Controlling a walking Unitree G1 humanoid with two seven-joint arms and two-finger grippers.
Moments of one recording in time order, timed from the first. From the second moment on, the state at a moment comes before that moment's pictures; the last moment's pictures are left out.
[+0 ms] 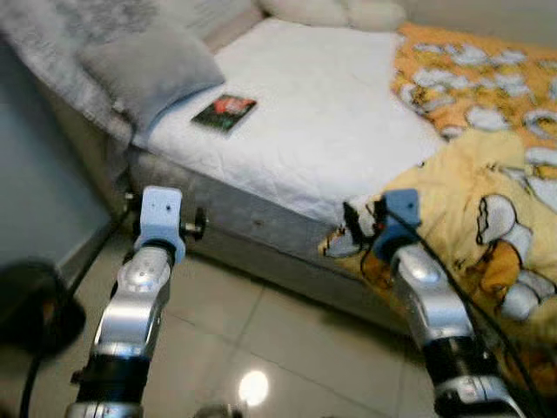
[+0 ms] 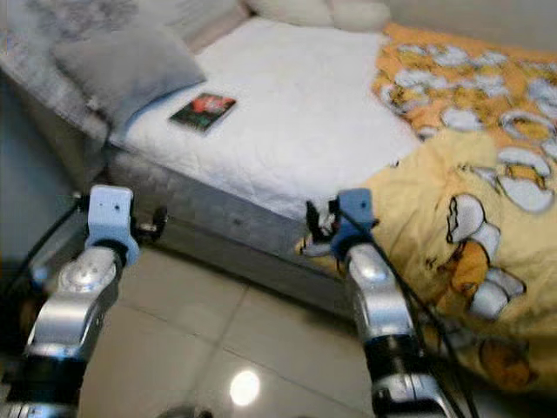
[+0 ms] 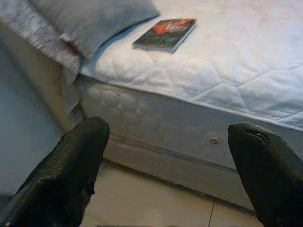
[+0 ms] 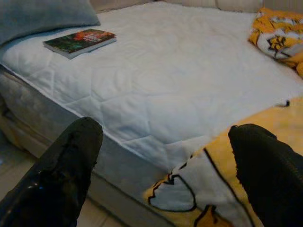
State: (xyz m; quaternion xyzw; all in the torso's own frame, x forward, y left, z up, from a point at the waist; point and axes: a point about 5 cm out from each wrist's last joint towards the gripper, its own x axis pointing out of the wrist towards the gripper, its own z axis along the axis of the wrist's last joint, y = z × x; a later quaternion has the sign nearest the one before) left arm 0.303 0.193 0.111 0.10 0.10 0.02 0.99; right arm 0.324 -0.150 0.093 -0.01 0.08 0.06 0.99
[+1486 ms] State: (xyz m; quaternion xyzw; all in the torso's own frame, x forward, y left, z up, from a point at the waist) left arm 0.302 0.193 0.105 0.07 0.12 0.00 0.99; right arm 0.328 -0.138 0.096 0.01 0.07 0.07 0.99
